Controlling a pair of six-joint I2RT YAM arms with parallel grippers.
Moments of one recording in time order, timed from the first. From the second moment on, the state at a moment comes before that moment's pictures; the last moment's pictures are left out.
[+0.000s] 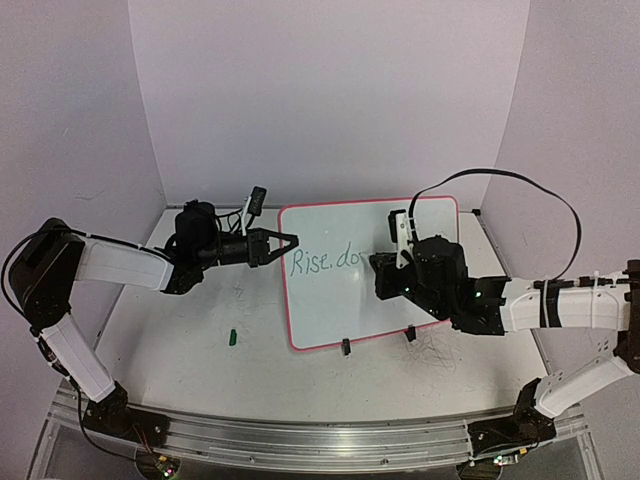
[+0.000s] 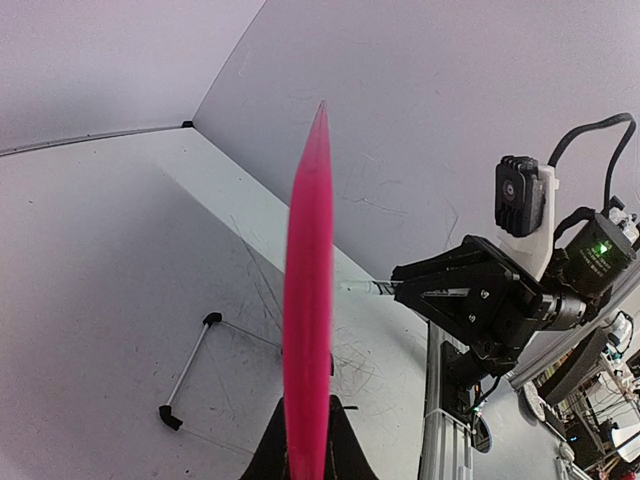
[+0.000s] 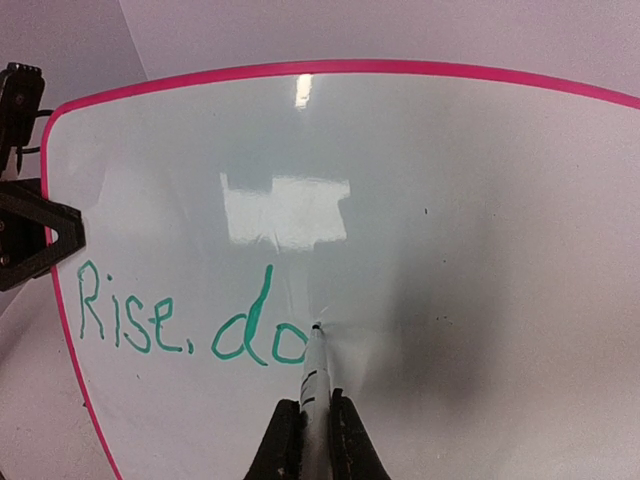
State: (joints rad) left arm -0.61 1.64 0.86 0.72 0.68 -0.53; right arm 0.96 1.36 0.79 0.22 0.45 0.33
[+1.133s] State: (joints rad) left arm -0.61 1.64 0.86 0.72 0.68 -0.53; right arm 0.99 1.37 0.79 0.22 0.49 0.36
